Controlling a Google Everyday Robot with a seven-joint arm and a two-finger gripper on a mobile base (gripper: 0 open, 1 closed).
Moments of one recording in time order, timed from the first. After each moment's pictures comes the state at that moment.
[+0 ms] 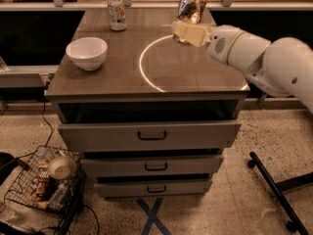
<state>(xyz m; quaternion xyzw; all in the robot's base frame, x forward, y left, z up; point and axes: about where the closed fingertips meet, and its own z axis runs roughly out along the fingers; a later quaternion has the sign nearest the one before) 0.685 -0.105 0.973 -0.13 0.70 0.34 0.62</state>
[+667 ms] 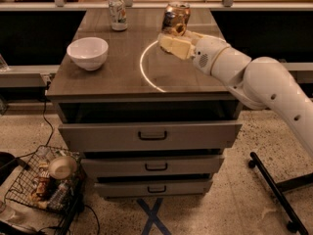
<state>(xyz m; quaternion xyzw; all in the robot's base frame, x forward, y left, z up) 0.683 -0.072 0.953 -0.18 0.65 0.33 0.66</state>
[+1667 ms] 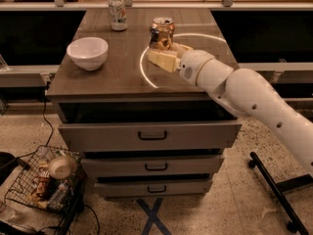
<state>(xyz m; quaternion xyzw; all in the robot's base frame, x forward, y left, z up) 0.681 -0.040 0.916 -0.20 0.66 0.30 0.66</state>
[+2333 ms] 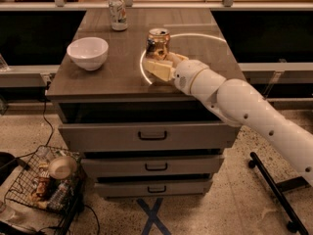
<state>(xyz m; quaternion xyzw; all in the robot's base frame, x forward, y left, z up) 0.678 -0.028 0.887 -0.19 0.67 0.29 0.65</state>
